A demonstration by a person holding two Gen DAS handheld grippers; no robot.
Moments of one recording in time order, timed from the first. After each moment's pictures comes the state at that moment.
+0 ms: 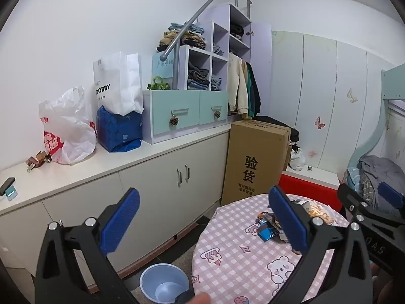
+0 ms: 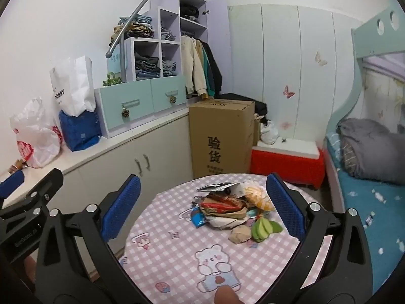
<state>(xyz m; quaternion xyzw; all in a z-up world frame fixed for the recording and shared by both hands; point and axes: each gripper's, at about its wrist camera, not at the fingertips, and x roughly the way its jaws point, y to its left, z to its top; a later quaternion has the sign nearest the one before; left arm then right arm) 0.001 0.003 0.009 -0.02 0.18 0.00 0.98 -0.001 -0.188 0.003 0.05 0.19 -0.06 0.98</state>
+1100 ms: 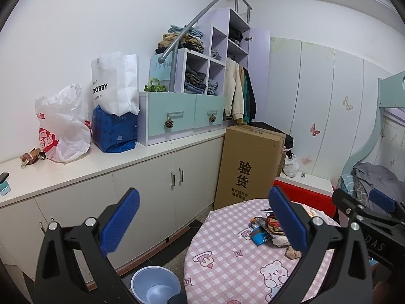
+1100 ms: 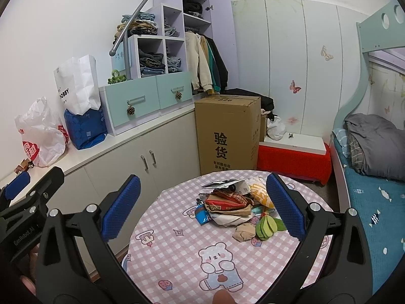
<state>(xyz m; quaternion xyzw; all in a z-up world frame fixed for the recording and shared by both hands) -0.003 0.001 -0.005 -0.04 0.16 -0.01 0.99 -0.004 -0.195 0.002 0.07 0.20 -0.04 0.98</state>
